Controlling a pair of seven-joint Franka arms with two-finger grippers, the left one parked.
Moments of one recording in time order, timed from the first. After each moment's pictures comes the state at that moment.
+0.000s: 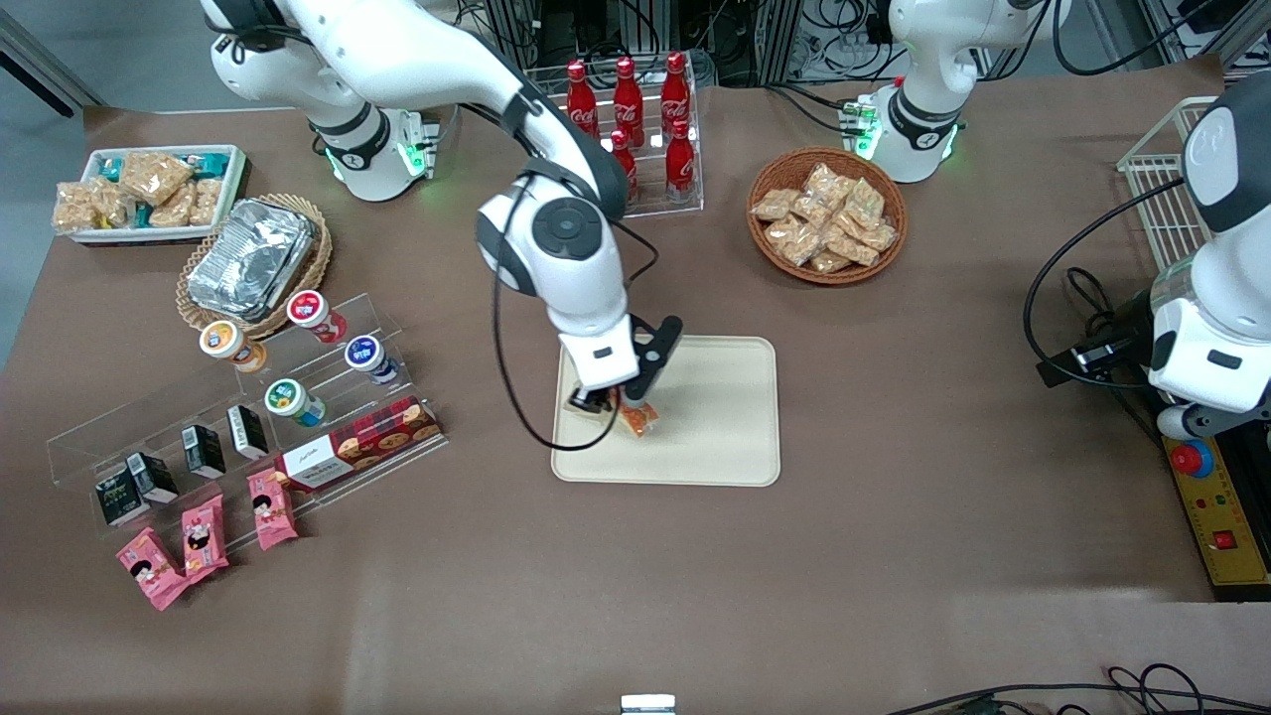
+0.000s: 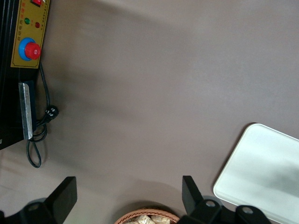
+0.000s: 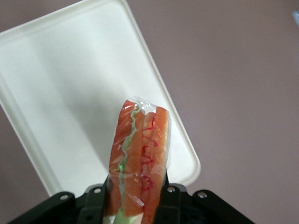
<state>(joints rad) 0.80 0.58 -0.08 -1.50 -0.04 2.22 -0.32</state>
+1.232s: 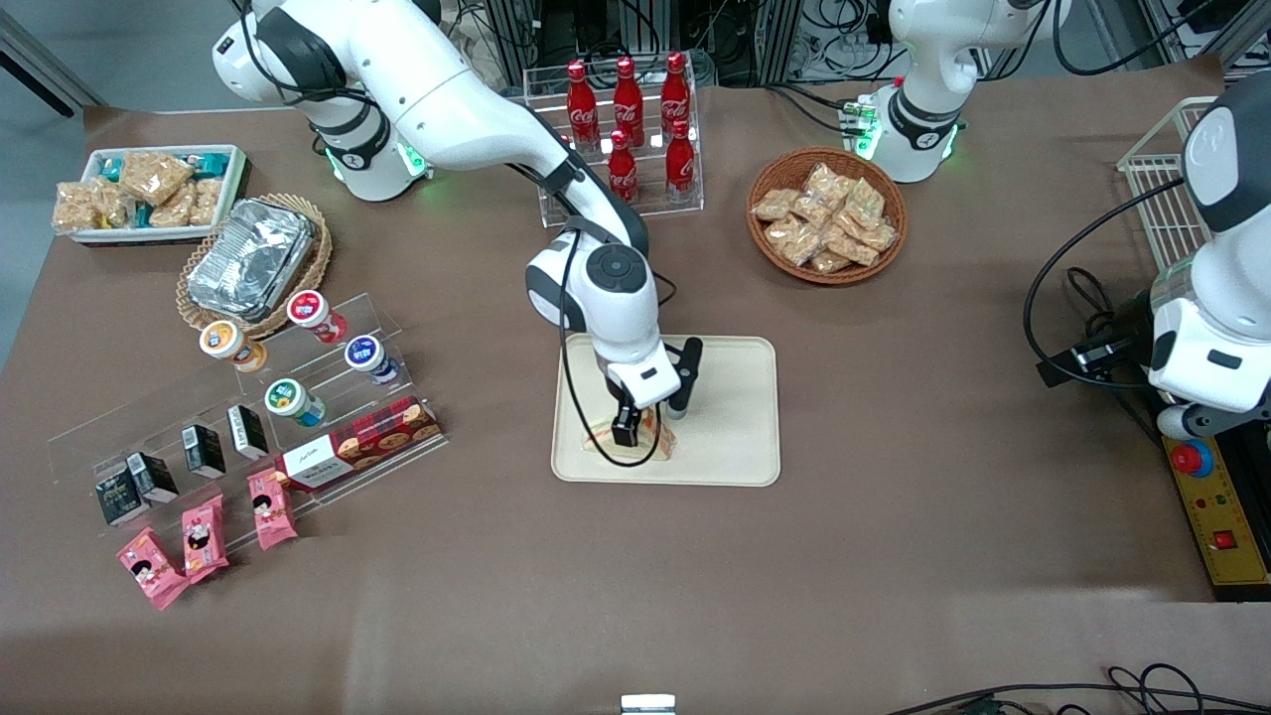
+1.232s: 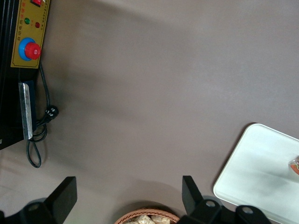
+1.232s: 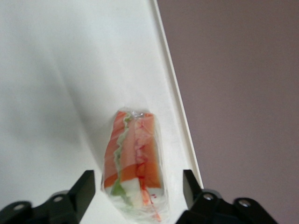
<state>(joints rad) 0.82 0.75 -0.09 -1.48 -0.08 2.43 -0.40</state>
